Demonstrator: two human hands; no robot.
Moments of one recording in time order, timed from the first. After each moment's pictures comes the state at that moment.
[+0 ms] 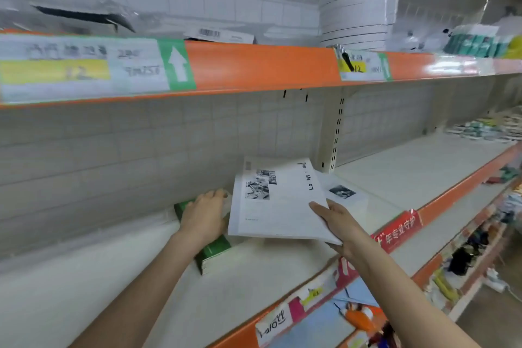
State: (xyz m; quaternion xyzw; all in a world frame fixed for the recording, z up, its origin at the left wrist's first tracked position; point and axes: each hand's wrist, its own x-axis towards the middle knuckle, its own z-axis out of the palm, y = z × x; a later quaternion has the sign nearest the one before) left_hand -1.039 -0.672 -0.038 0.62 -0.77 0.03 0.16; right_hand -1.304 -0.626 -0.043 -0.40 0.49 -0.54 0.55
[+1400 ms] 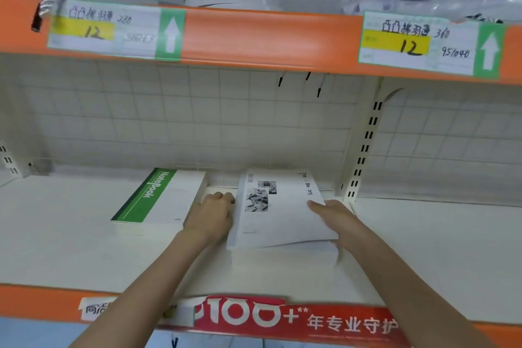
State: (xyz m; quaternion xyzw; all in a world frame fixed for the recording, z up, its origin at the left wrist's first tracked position) left_hand -1.238 -0.717 -0.068 0.81 -0.57 0.01 0.14; right_hand -1.471 -0.821 -0.043 -0.61 0.53 -0.23 0.55
